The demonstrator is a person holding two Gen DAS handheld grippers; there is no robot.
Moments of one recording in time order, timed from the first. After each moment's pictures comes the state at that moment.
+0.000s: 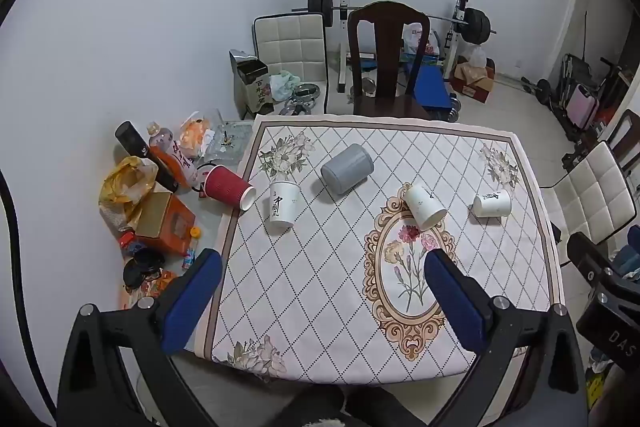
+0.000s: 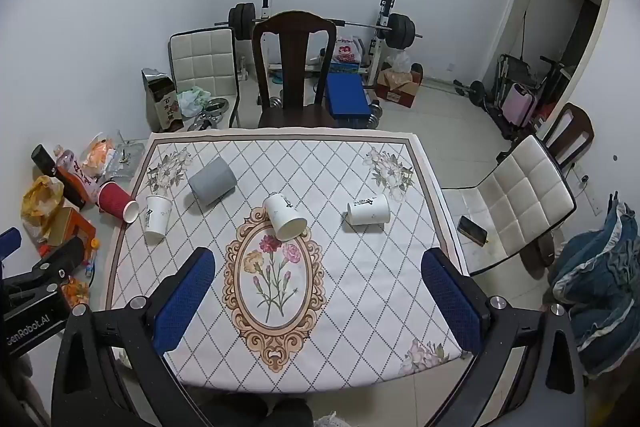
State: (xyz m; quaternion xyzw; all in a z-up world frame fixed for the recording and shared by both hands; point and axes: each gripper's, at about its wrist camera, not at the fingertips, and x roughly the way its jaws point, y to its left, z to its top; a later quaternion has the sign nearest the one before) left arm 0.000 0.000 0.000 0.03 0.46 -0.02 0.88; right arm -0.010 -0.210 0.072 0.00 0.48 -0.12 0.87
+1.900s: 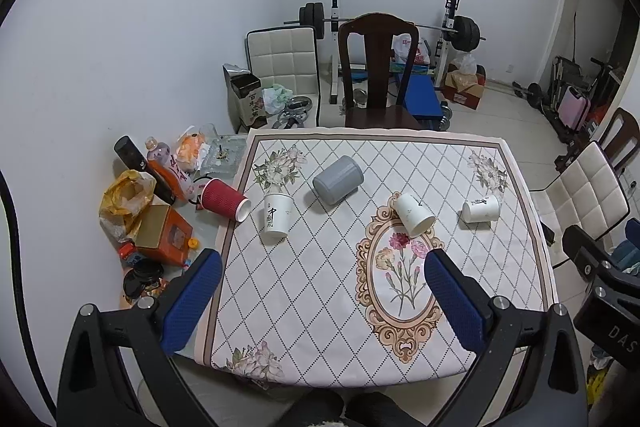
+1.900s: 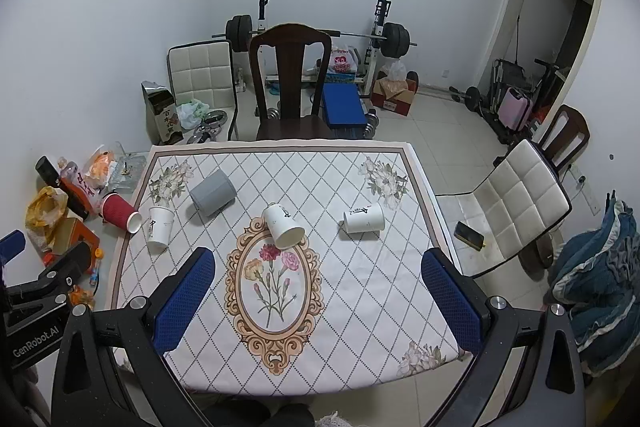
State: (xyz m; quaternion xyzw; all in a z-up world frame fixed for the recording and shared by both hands) left arm -0.006 -0.006 0.021 0.04 0.45 -0.03 0.89; right arm -0.010 -0.209 0.093 0.01 0.46 -0.13 0.88
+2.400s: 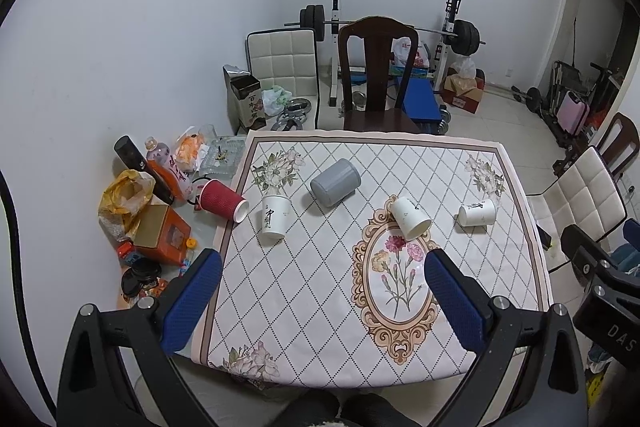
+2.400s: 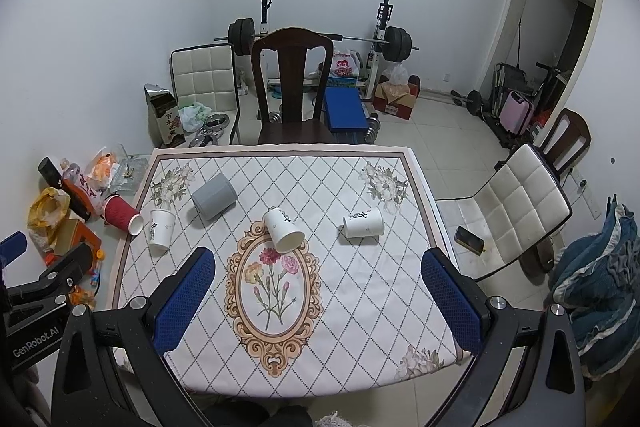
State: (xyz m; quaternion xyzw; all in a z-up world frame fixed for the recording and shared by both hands) left arm -0.008 -0.009 0.027 0.03 0.44 -0.03 0.89; right arm -0.009 -0.209 0.109 0.00 0.46 -0.12 0.88
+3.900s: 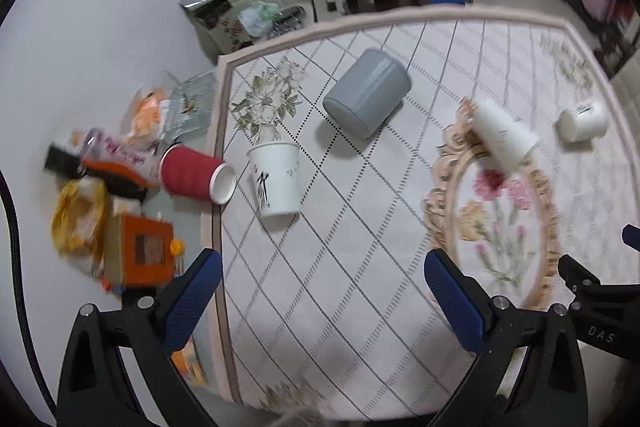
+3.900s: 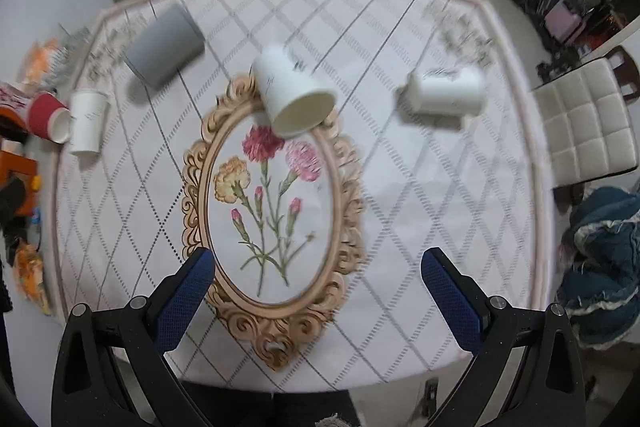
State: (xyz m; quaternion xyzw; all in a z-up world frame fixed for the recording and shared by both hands) left arm 0.151 -0.013 -0.191 0.18 0.58 -0.02 0.79; right arm 0.111 -0.222 -0.208 0.03 0.68 -0.09 0.72
